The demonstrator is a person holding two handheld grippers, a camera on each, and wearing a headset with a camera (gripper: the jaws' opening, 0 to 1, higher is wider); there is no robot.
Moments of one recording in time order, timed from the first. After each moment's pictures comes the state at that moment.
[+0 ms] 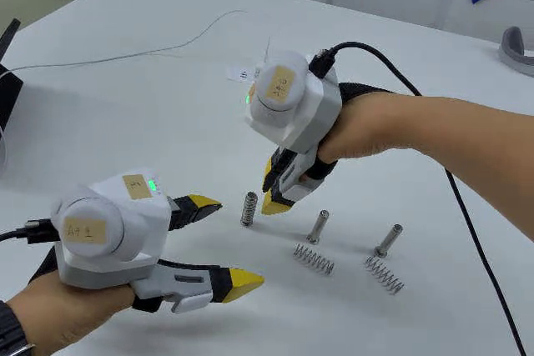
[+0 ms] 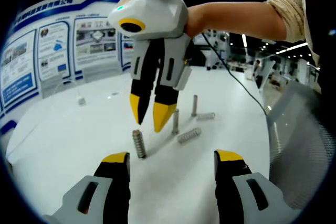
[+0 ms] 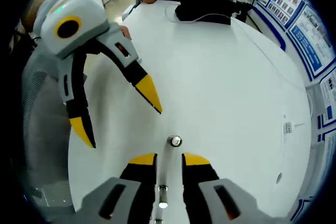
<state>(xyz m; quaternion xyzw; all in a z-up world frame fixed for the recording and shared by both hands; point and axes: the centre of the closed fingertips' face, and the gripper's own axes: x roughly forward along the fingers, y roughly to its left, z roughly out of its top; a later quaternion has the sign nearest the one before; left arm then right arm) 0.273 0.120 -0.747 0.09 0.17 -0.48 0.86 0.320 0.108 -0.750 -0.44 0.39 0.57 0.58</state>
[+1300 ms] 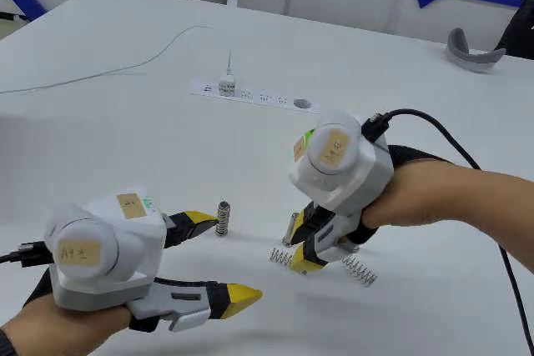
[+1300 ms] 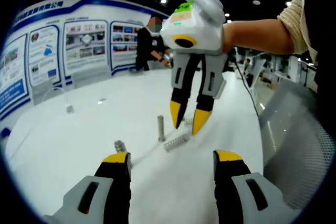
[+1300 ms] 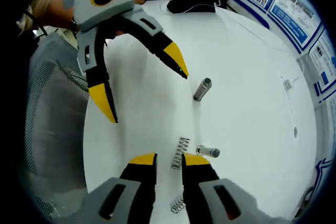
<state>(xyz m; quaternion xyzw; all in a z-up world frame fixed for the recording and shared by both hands) 0.264 0.097 -0.743 0.09 0.16 -0.51 0.84 0.268 0.041 -0.769 -0.38 0.42 0.53 0.63</state>
